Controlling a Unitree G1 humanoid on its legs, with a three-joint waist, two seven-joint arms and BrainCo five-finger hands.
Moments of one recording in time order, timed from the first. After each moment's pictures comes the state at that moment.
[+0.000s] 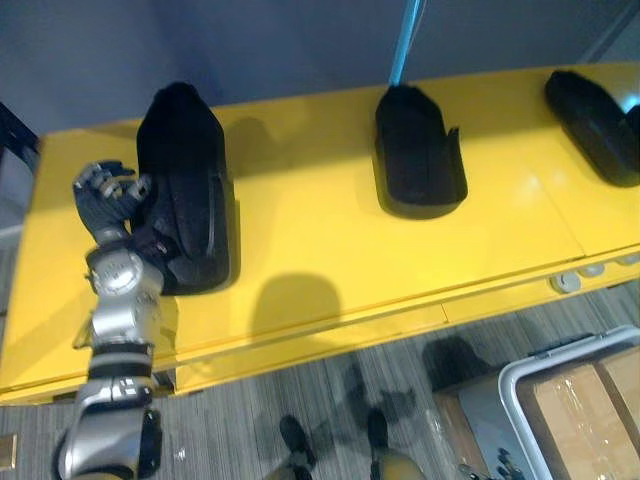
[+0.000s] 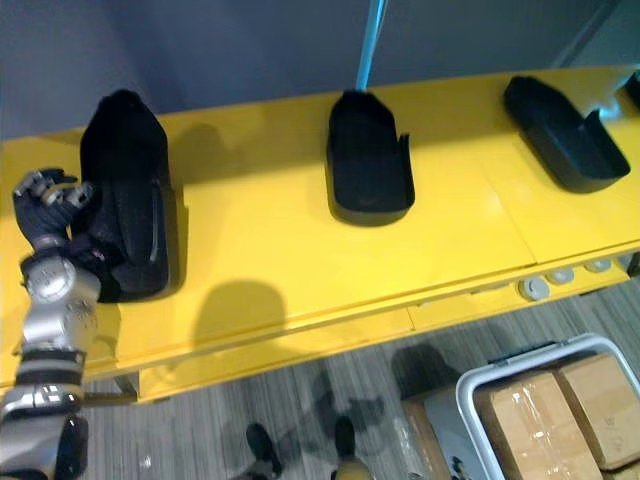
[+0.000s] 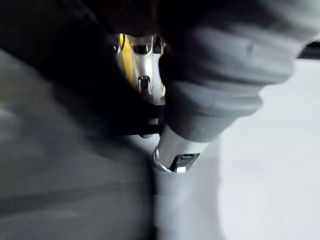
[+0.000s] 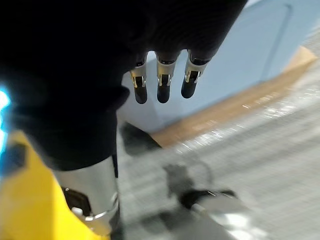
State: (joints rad) left arm -0.85 0.66 0.13 0.61 -0.53 -0.15 0.36; right arm 0.26 -0.07 -0.25 0.62 -0.04 -0.13 -0.07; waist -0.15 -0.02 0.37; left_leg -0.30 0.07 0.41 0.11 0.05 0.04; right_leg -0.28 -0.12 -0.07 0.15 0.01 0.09
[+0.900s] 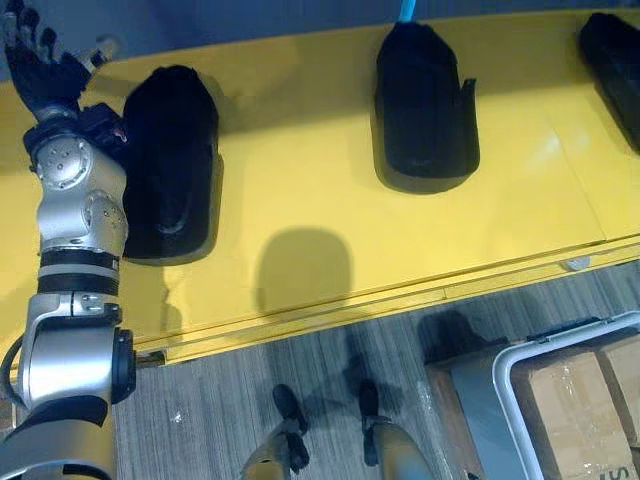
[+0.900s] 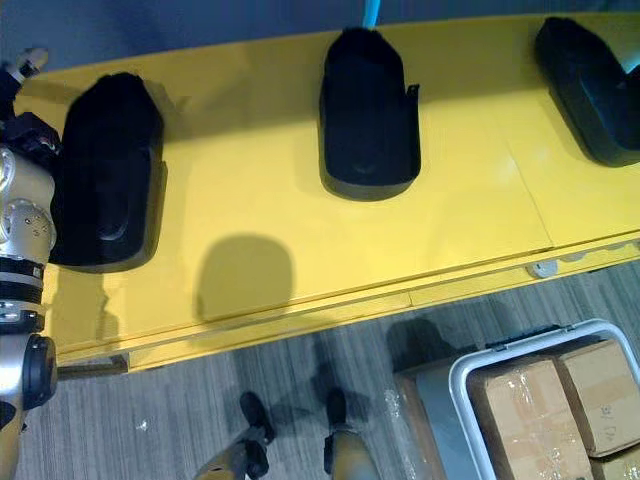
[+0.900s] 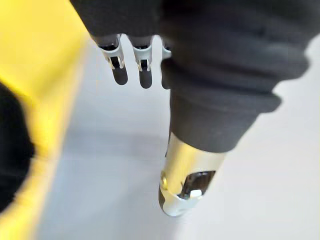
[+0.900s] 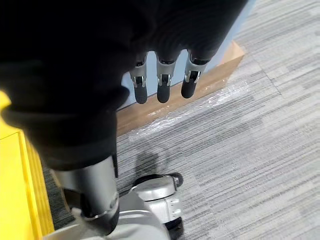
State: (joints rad) left arm -1.14 0.74 0.05 0.51 -0.58 -0.14 0.41; right arm 0.27 -0.06 -0.19 0.79 0.07 -0.12 -0.06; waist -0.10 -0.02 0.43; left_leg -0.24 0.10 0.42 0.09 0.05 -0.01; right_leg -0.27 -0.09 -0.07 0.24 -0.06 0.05
